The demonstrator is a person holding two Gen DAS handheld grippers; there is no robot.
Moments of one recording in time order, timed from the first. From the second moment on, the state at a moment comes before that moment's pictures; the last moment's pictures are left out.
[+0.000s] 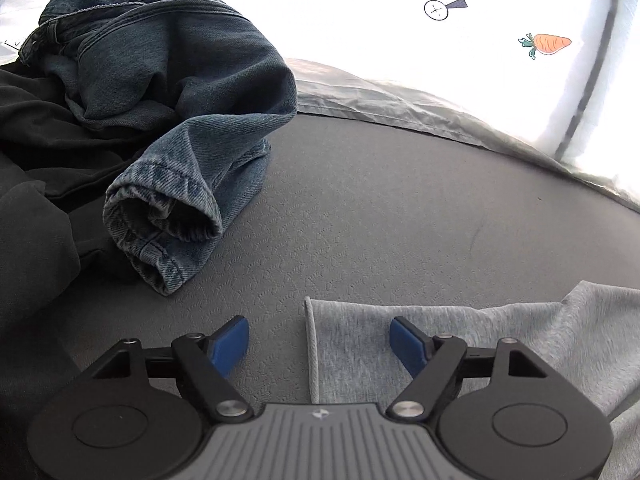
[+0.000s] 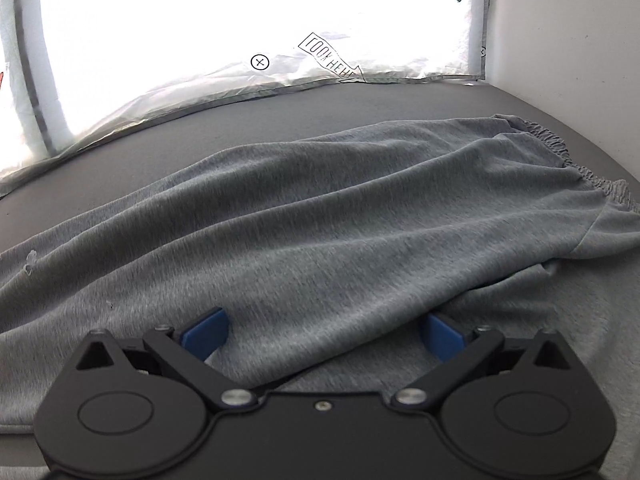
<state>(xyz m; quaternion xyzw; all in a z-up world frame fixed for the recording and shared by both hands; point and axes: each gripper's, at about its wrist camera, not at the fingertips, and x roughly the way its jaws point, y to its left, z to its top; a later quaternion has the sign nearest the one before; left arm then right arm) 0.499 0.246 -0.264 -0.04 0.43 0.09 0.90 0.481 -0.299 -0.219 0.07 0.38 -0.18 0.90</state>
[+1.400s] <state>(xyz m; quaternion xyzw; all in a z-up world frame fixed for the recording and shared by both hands) 0.415 0.202 -0.244 0.00 0.47 0.16 0.87 0.452 -0.328 -0.199 0.12 0.37 -0.17 0.91</state>
